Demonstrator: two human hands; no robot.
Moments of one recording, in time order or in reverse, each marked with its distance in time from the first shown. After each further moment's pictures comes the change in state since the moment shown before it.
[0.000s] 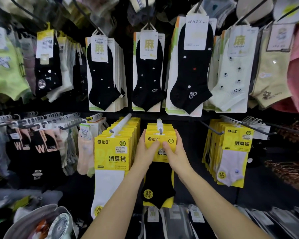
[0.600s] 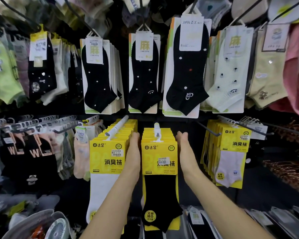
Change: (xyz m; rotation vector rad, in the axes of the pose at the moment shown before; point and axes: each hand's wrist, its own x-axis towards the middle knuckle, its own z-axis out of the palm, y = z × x) left_hand -0.012 0.025 -0.011 -0.344 0.078 -0.303; right_hand -0.007 -0.019 -0.019 0.153 0.028 0.193
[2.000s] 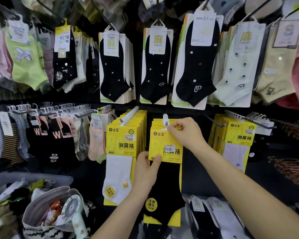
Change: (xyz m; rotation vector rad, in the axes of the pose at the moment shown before) left_hand -0.071 -0.045 -0.015 0.355 0.121 0.150; right_hand -0.017 -0.063 0.010 -0.777 0.030 -0.268
